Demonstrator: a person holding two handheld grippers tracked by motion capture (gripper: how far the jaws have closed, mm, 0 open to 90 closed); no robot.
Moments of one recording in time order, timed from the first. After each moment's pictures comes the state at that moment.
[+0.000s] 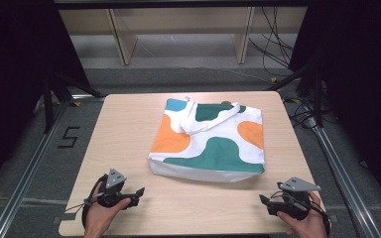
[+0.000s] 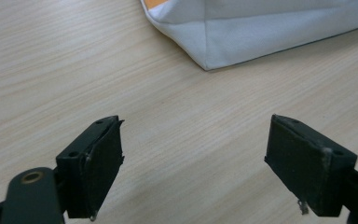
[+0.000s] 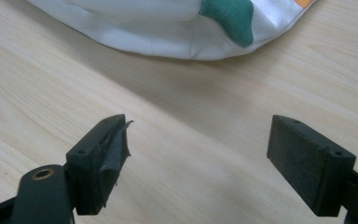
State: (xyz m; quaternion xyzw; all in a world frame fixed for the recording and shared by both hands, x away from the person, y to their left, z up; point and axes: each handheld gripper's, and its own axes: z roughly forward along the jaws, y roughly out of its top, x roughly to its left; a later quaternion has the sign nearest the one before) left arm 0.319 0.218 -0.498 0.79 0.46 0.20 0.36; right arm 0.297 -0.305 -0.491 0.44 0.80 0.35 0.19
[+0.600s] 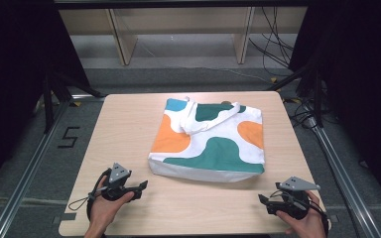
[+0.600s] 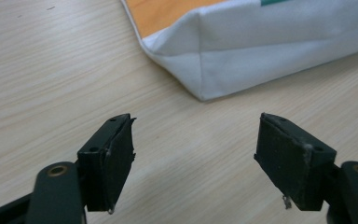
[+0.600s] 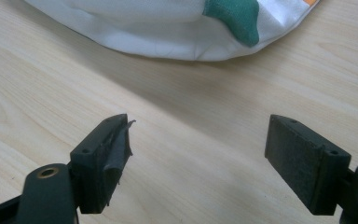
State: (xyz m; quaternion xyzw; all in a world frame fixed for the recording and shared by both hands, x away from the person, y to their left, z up) left arm 0.336 0.209 -0.496 0.78 0.44 0.20 0.39; right arm 0.299 -0.303 -0.492 0.45 0.80 0.36 0.17
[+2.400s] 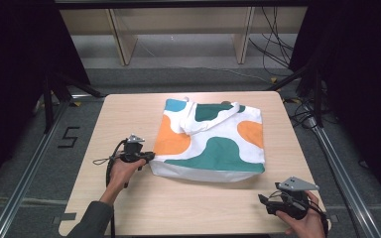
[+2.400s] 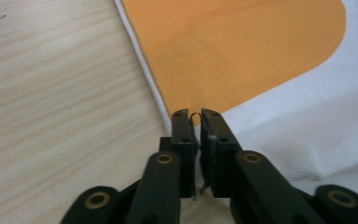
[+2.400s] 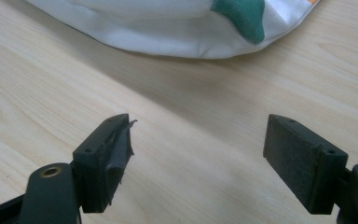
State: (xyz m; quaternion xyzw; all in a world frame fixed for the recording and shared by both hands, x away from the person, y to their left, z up) left arm 0.445 0.191 -0.508 0.80 0.46 0.12 0.37; right arm 0.296 -0.300 -0.492 0.46 0.79 0.35 0.17
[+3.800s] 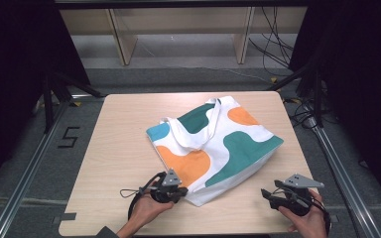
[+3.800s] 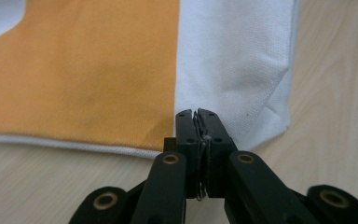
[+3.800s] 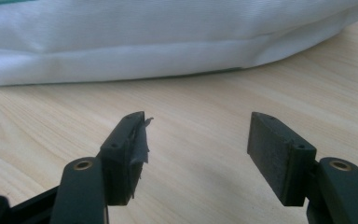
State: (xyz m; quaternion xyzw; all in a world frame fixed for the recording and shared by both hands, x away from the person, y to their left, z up) left arm 0.339 0.076 -0.510 0.87 0.29 0.07 0.39; right arm 0.303 -0.308 -0.487 0.46 0.78 0.37 0.18
